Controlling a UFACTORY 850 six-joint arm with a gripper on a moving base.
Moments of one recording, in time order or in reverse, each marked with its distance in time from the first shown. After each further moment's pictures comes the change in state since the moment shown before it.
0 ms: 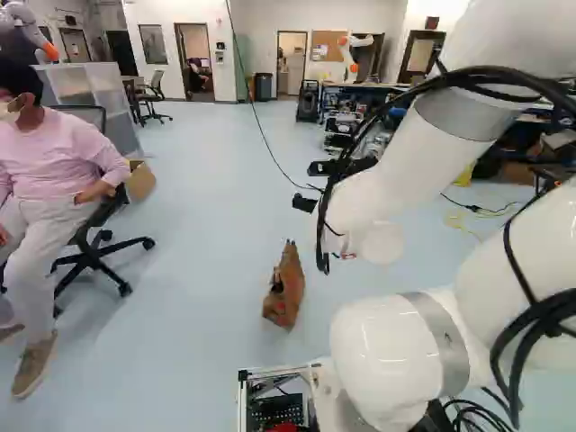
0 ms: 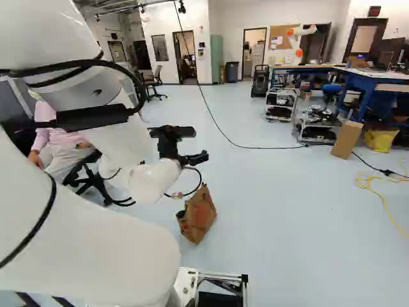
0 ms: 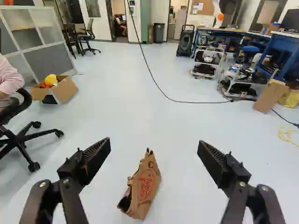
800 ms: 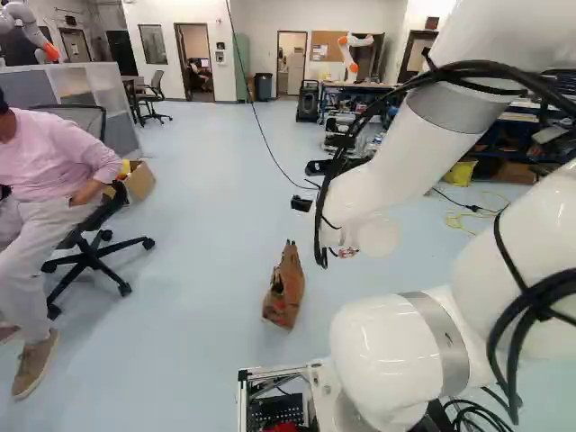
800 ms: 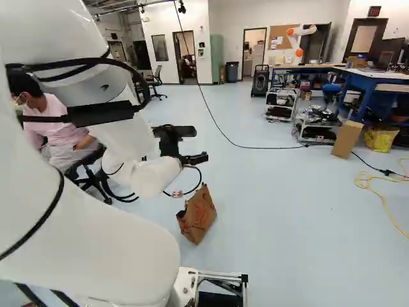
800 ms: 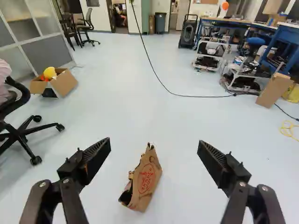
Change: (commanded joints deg) arm 0.5 -3.1 -2.7 0.0 -4.6 0.0
